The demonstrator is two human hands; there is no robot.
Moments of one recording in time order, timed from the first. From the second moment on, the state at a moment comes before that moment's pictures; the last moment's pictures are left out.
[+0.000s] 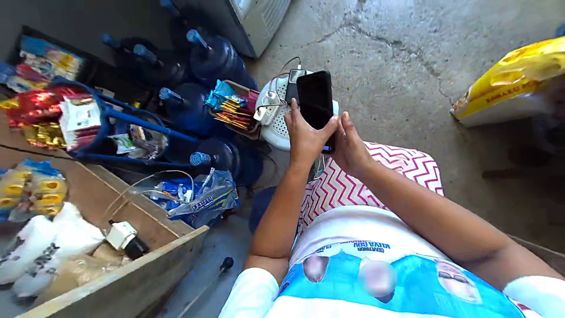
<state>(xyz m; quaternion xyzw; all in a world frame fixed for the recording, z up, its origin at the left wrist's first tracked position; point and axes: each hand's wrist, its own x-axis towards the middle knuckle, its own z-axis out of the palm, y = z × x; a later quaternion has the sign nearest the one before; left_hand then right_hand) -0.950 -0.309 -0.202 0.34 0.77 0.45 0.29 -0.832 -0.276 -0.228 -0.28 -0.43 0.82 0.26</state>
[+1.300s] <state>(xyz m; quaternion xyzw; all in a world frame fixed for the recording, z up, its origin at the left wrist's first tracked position) -0.932 -0.362 -0.179 0.46 0.62 0.53 0.34 -0.788 -0.283 -0.216 -0.07 -0.22 0.95 0.20</state>
